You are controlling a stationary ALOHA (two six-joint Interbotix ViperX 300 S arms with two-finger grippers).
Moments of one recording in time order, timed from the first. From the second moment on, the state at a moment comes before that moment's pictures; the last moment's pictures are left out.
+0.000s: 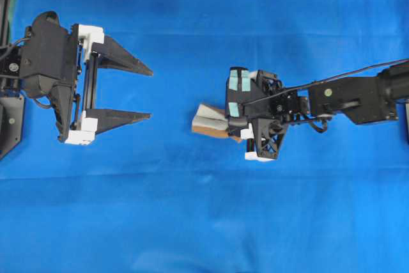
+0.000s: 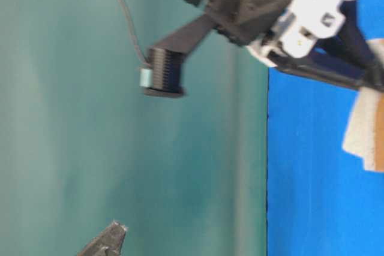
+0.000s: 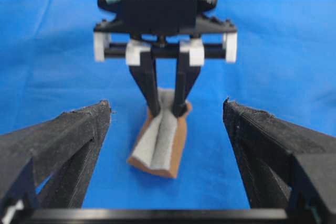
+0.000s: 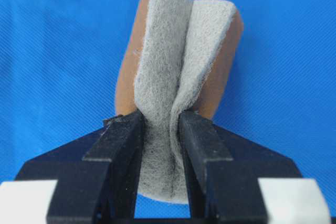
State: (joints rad) left arm -0.01 -0.57 0.89 -0.02 -0.05 0.03; right arm 0.01 0.16 0.64 -0.08 0.06 0.16
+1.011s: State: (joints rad) left arm -0.01 -0.57 0.89 -0.02 -0.05 0.04; right arm -0.26 0.15 0.66 -0.24 0.06 0.16
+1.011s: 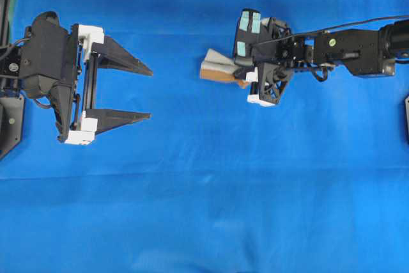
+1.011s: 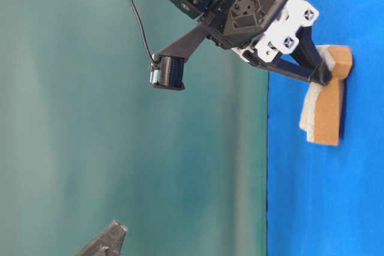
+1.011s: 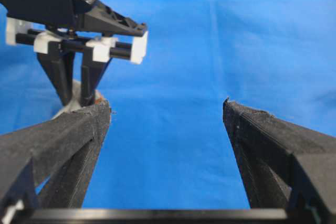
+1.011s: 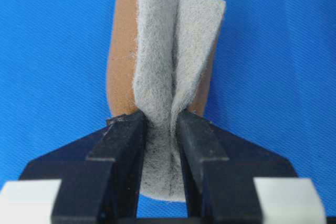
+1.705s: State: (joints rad) left arm -0.01 -0.57 0.89 -0.02 -0.05 0.04; right arm 0.06 0.15 0.66 -0.11 0.10 0.18
